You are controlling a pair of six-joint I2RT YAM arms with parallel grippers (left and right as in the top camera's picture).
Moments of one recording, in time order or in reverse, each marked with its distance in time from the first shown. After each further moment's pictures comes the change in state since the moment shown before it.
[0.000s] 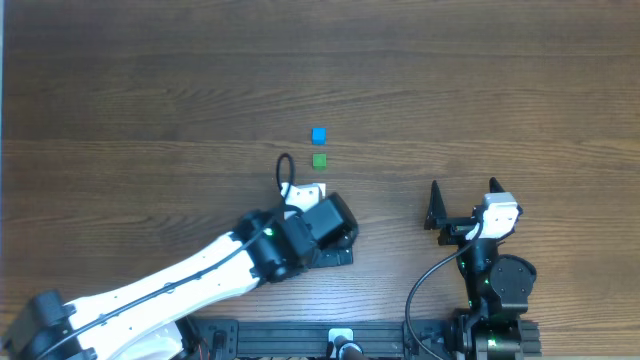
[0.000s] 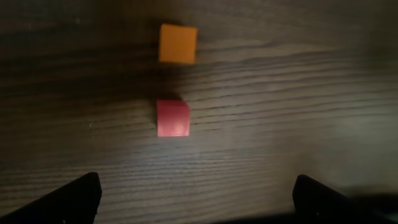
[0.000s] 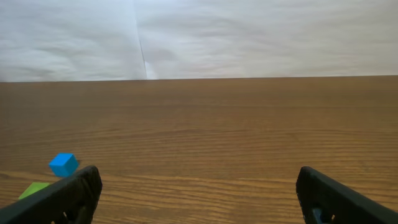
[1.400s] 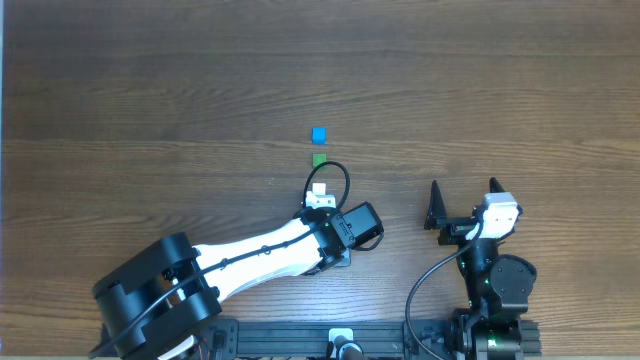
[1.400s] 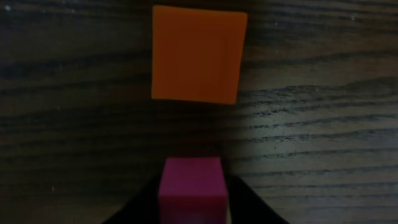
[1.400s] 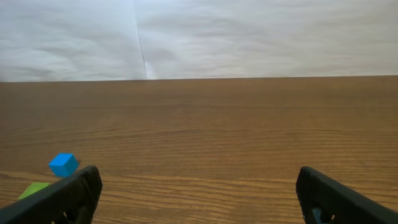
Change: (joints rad) left arm -0.024 0.363 0.000 0.139 -0.070 0.005; right arm 0.000 0.000 0.000 0.000 0.000 0.000
